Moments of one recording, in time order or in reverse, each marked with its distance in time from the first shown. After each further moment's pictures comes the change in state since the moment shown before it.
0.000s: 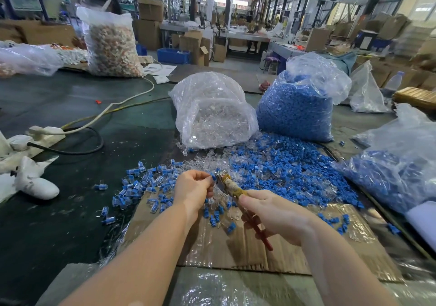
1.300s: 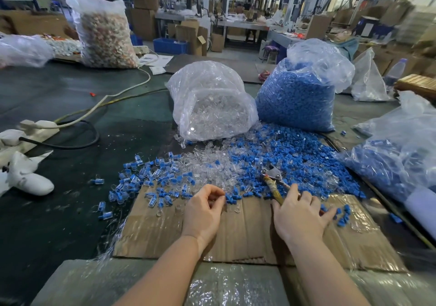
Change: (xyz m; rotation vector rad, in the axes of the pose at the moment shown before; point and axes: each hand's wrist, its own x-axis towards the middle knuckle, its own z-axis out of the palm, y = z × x) left_hand -0.033 -0.050 0.014 0.321 -0.073 0.364; right_hand 0.036 0.081 0.003 -0.845 0.727 0.398
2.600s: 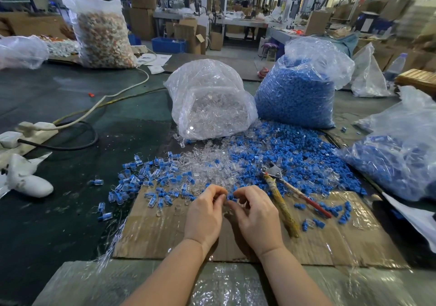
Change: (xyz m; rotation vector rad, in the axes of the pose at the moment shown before) left_hand -0.004 -0.001 0.004 0.085 -0.011 0.076; right_hand -0.027 -0.043 0.022 0.775 0.395 -0.646
